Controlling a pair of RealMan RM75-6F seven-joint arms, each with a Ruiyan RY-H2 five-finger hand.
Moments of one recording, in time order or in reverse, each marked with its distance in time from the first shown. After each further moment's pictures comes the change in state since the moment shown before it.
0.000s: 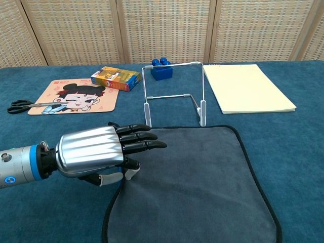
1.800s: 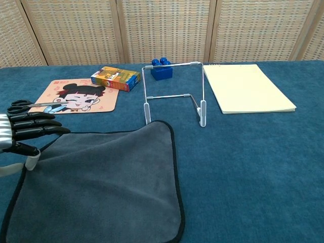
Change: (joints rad) left arm 0.239 0.313 0.082 0.025 -0.016 0.175 -0.175; right arm 0.000 -0.001 -0.002 -0.016 0.011 -0.007 -0.021
